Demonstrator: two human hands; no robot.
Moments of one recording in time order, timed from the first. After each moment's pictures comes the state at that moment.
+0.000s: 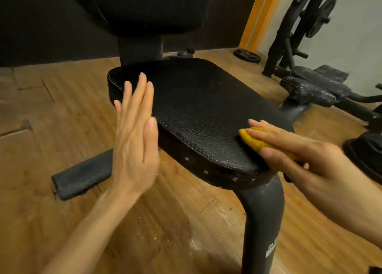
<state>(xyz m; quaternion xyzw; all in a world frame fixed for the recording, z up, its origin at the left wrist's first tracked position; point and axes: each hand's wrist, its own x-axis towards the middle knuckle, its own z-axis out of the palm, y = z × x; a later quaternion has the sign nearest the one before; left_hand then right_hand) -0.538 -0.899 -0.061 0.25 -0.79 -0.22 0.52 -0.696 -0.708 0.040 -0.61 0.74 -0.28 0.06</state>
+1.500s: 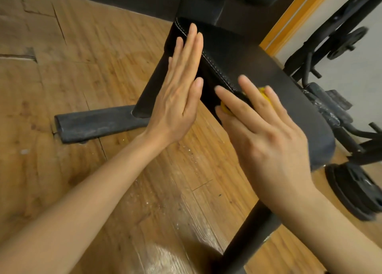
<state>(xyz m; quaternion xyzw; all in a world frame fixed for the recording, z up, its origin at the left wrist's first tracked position) -0.538 -0.938 -0.092 0.19 -0.75 -0.29 0.57 -0.606 -0.780 0.000 -0.70 0.64 0.05 -0.31</state>
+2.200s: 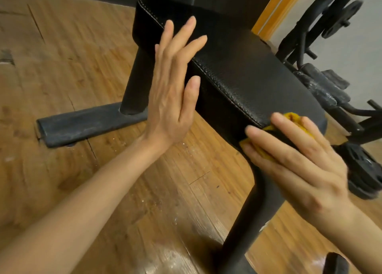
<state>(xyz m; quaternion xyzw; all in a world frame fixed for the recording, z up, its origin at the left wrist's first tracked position) -0.564 -0.911 -0.085 0.17 -0.73 -0.24 0.62 -0.674 -0.706 -0.013 -0.75 0.56 -0.02 -0.35</state>
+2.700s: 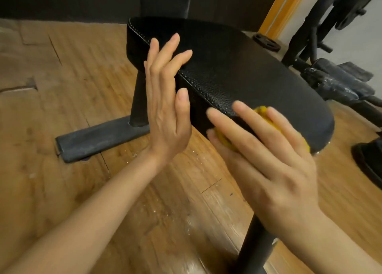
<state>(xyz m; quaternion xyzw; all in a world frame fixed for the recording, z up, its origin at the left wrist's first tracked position) -0.577 -0.907 -0.088 0.20 -0.70 -0.23 0.65 -0.646 -0.742 -0.029 -0.73 0.57 -0.14 -0.35</state>
